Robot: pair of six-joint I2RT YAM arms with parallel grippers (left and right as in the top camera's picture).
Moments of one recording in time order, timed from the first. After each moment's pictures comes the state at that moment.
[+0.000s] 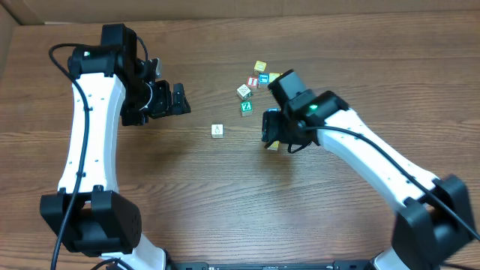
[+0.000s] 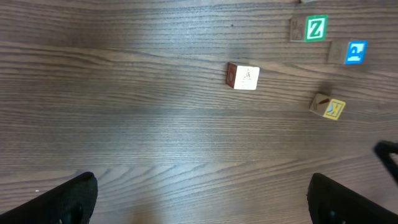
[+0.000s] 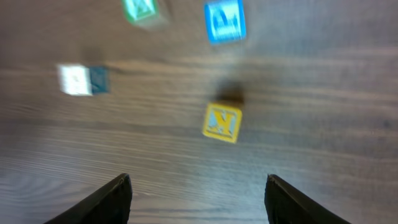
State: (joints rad) left arm 0.05 1.79 1.76 -1.43 0.23 -0.10; right arm 0.58 1.76 1.39 -0.90 -0.08 0.64
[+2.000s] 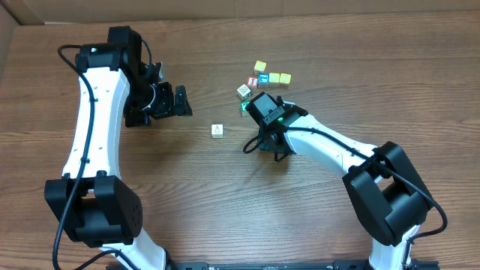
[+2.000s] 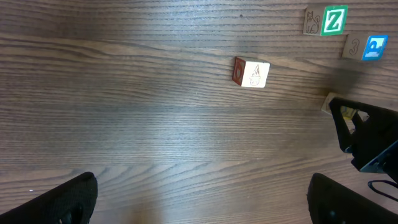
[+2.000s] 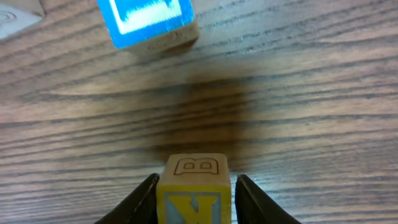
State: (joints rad) left arm 0.05 1.85 1.76 -1.44 0.23 -0.10; right arm 0.66 1.98 1.32 -0.70 0.14 0.83
